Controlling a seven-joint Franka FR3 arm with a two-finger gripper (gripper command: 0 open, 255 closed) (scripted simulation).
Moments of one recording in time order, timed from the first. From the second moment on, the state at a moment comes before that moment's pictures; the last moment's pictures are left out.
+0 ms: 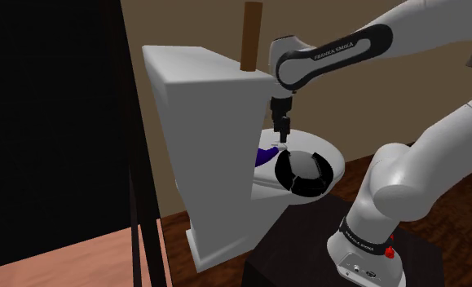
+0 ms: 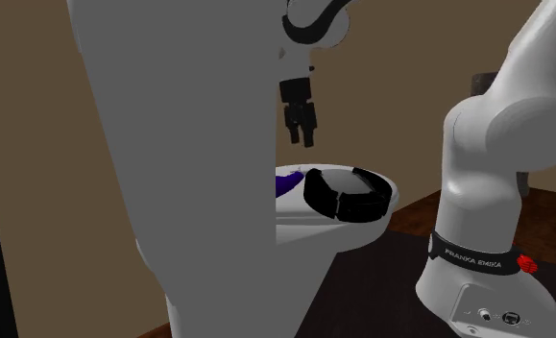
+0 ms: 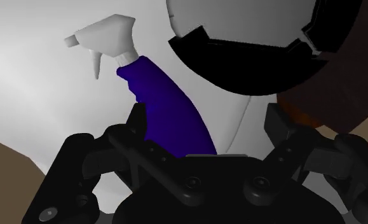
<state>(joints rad) 0.12 -0.45 -0.27 -2.50 -0.21 1.94 -0.80</state>
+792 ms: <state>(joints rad) 0.16 -0.18 -0.36 -2.53 -0.23 2.24 -1.09</state>
